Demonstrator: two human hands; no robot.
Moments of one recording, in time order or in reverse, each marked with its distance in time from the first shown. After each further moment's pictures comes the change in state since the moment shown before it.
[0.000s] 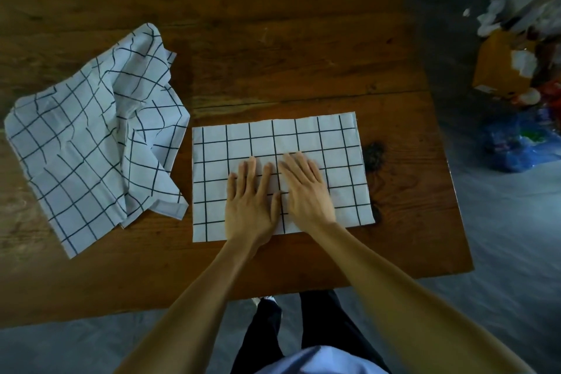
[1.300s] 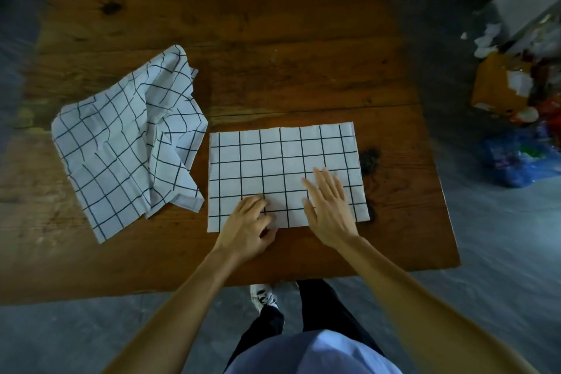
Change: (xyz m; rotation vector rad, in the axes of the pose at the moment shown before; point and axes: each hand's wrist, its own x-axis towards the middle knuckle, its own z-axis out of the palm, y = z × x) left_hand -0.046 -0.026 -0.035 -0.044 0.017 0.361; right_hand -0.049 0.013 -0.023 0.011 0.019 0.025
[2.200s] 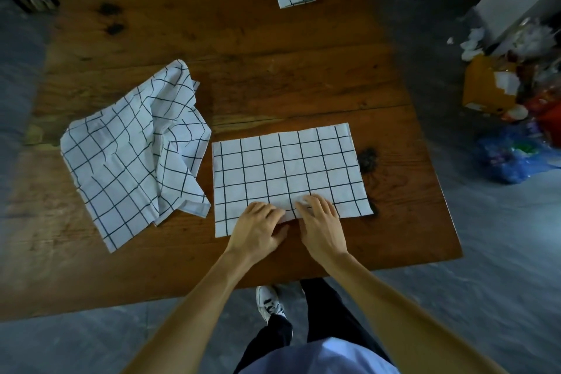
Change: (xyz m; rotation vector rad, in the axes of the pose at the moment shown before) left_hand 0.003 0.013 -0.011 -0.005 0.112 0.055; right_hand -0.025 -0.037 0.021 -0.059 0.113 0.015
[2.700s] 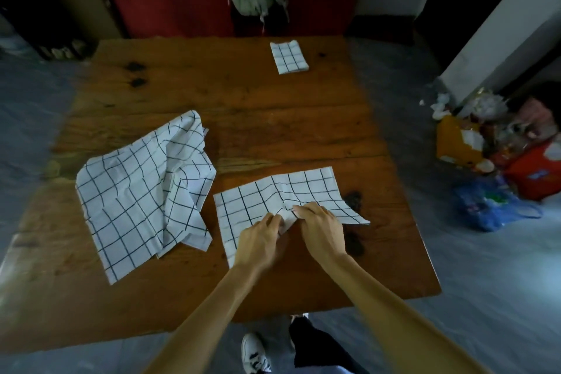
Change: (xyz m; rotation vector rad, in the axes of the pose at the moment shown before) left_hand 0.031 0.028 -0.062 -0.125 0.027 -0.213; right_hand 0.038 -0.024 -0.084 0.048 0.187 0.040
